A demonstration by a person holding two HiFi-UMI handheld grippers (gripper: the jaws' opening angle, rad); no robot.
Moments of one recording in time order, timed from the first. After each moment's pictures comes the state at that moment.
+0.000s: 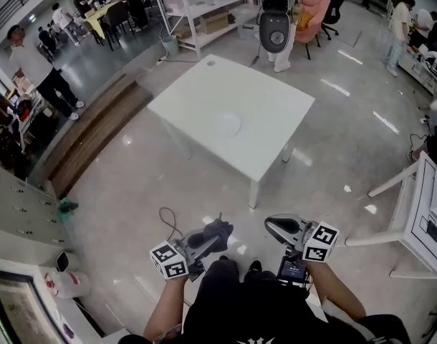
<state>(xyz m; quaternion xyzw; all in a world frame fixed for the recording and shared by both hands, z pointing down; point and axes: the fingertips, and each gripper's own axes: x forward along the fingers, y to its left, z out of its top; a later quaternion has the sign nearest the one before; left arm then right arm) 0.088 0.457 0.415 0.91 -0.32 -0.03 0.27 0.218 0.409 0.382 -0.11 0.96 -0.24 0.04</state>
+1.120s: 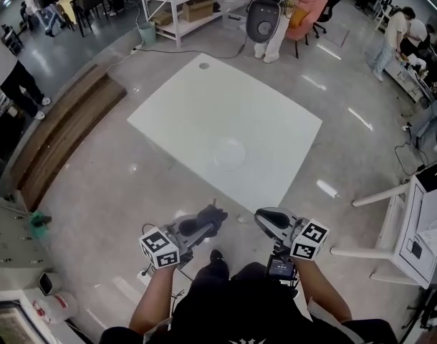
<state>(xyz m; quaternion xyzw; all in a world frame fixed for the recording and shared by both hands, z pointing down) -0.052 0.216 0.415 0.93 -0.27 -0.02 0.24 0.066 0.188 0.393 -0.18 0.95 -0.24 -0.01</state>
